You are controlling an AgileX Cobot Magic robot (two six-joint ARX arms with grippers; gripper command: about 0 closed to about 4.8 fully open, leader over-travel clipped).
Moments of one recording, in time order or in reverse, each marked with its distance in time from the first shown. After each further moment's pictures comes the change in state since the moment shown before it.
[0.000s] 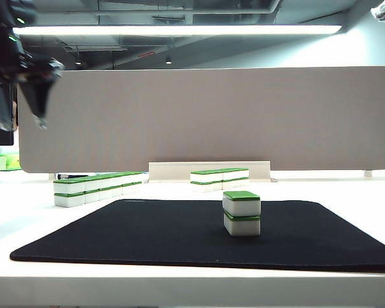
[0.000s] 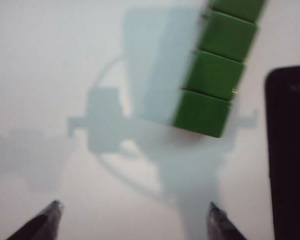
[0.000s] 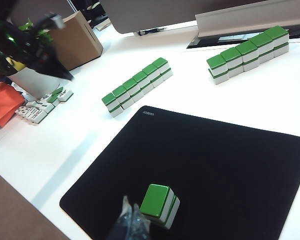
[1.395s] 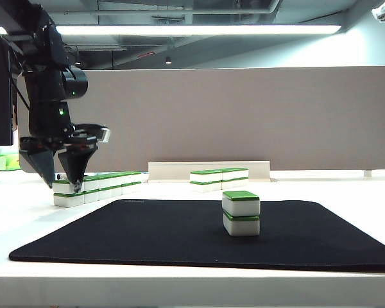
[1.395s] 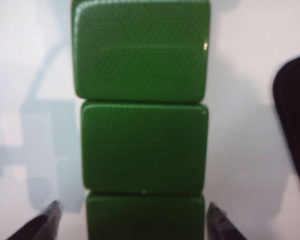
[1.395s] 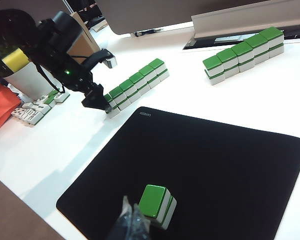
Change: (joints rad) left arm -0.115 0.256 -0.001 0.150 -0.052 0.153; right arm 0.000 0.000 0.000 0.000 0.012 0.000
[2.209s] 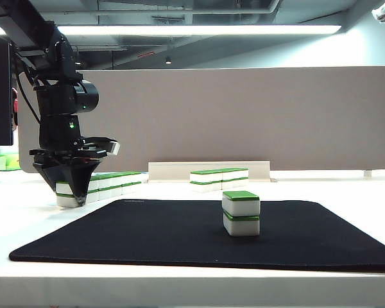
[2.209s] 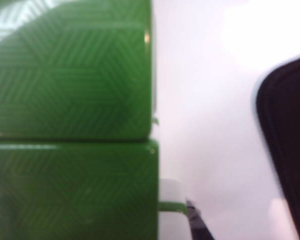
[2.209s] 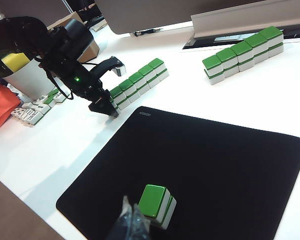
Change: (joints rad) left arm -0.035 0.048 0.001 0.011 -0.004 -0.023; right arm 0.000 0.001 0.000 0.000 0.000 0.000
